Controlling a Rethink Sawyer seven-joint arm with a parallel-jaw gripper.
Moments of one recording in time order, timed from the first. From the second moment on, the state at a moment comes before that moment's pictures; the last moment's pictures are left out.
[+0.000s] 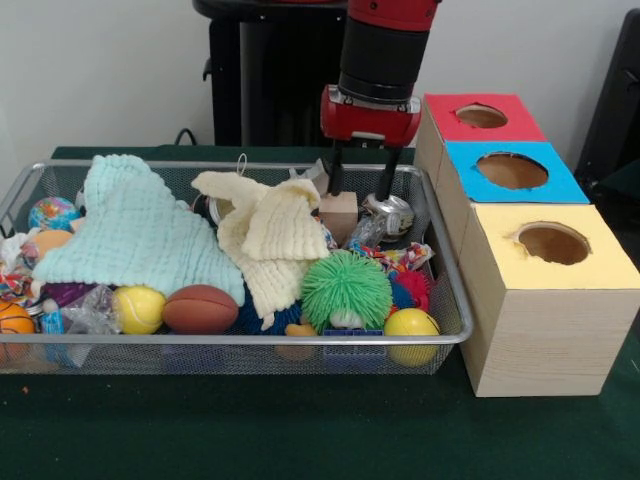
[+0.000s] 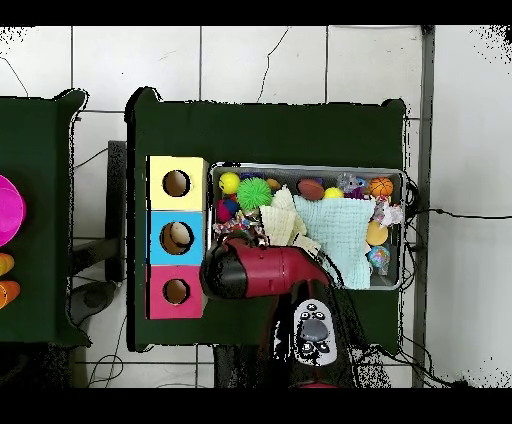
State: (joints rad) arm -0.13 -0.67 -0.05 1.83 -0.25 0.26 1.82
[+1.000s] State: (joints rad) arm -0.14 -0.63 -0.07 1.84 -0.17 0.14 1.82
